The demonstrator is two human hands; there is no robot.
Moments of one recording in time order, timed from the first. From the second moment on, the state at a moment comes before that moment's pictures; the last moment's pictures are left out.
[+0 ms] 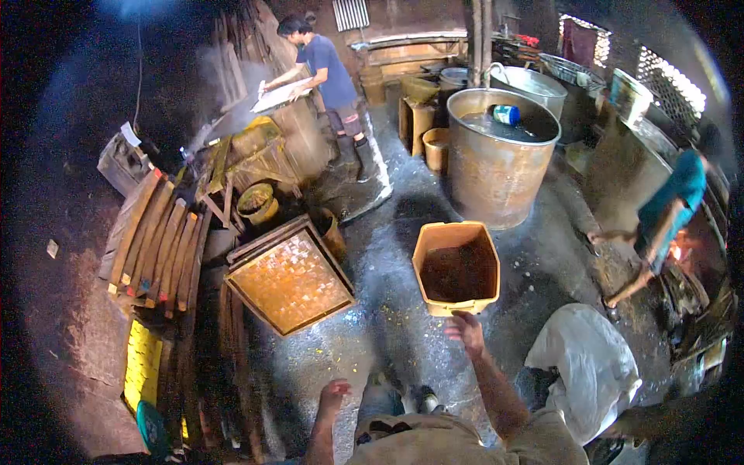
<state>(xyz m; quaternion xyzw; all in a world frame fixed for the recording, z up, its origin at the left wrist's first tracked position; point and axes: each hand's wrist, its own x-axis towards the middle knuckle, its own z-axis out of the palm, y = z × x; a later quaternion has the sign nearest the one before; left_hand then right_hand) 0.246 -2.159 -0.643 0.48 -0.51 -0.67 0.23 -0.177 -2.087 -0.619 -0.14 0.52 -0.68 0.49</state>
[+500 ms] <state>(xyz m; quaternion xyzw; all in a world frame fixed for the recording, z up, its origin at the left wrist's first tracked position) -0.022 -2.693 -0.655 0.48 -0.49 -0.68 0.25 -0.376 -2.461 -0.627 -0.03 0.64 -0.66 0.39</state>
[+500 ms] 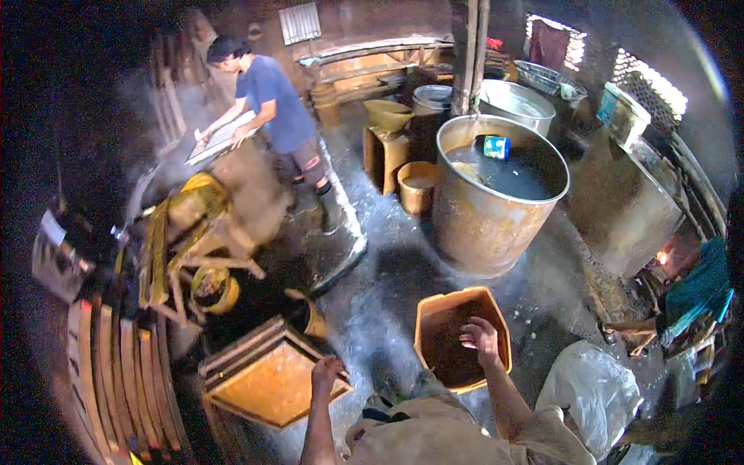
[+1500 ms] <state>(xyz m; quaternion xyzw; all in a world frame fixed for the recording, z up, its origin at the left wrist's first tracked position) -0.683 -3.278 -0.690 0.39 -0.54 -0.73 0.17 -0.966 -2.989 -0.672 0.17 0.45 -0.86 0.15</state>
